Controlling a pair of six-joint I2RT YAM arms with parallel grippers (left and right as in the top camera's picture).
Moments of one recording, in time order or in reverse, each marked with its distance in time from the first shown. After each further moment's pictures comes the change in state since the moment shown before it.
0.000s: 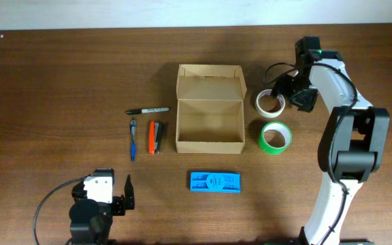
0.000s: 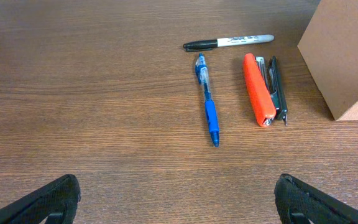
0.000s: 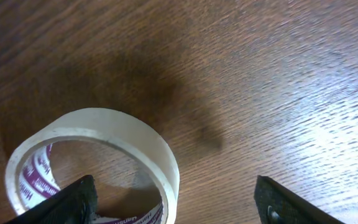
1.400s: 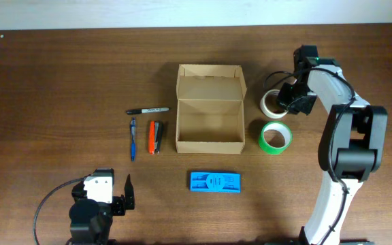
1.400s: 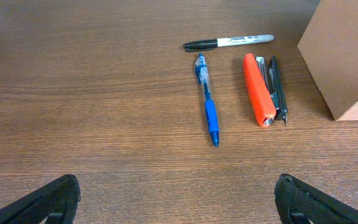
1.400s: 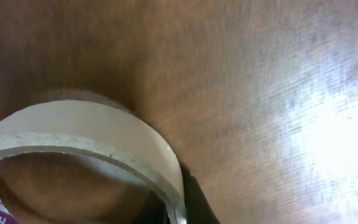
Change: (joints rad) left arm 0.000 0.000 0.000 0.000 0.000 0.000; right arm -0.006 0.007 -0.075 0.022 0.003 0.003
